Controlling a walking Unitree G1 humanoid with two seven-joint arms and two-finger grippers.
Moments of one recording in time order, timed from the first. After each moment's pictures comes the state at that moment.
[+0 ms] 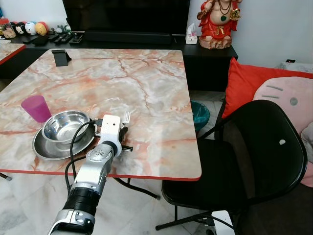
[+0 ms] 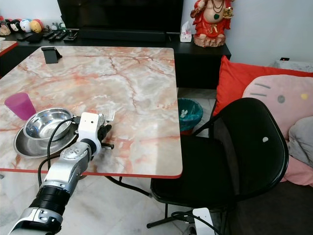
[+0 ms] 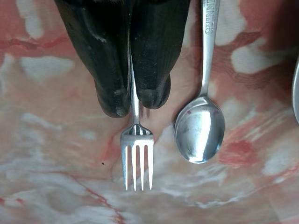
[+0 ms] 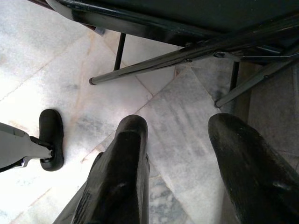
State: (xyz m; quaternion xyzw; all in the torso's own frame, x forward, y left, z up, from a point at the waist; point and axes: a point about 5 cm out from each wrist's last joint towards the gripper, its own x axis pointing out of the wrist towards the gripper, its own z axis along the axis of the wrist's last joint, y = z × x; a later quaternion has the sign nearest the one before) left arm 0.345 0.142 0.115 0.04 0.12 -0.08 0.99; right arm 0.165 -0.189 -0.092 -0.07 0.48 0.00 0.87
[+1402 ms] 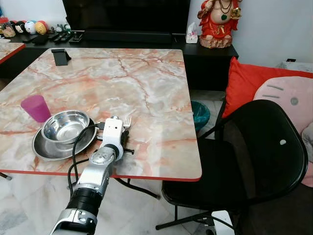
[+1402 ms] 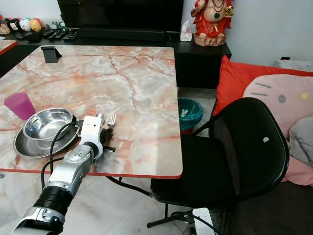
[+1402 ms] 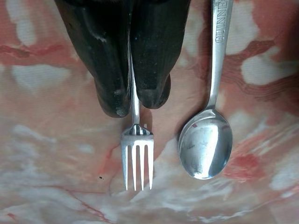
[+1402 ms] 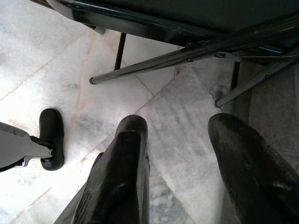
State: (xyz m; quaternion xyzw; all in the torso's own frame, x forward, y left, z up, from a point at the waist) left arm 0.345 0.139 0.105 0.04 0.13 -0.07 0.99; right arm 0.165 -0.189 -0.092 -0.07 0.48 0.00 0.87
